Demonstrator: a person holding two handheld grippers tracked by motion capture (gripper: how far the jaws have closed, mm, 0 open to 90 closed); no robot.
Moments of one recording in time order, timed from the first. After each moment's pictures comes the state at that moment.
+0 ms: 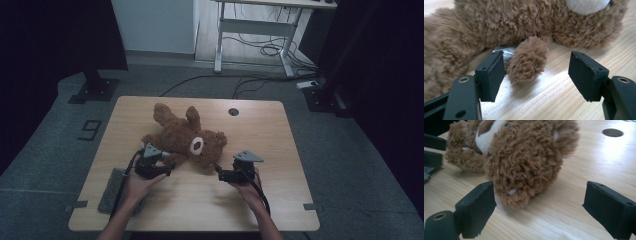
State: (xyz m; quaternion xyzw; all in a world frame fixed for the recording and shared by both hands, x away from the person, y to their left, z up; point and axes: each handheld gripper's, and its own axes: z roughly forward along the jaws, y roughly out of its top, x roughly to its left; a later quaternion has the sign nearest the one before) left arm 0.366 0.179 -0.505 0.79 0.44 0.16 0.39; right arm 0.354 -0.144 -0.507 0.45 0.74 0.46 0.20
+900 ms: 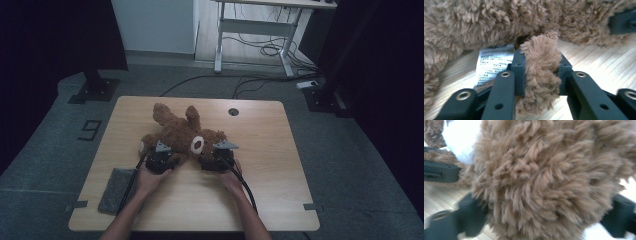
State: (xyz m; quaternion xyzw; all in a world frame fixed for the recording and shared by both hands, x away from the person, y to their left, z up) left arm 0.394 0.161 -0.527 0.81 0.44 0.14 0.36; right arm 0.411 -0.089 -0.537 0.46 0.76 0.43 0.17
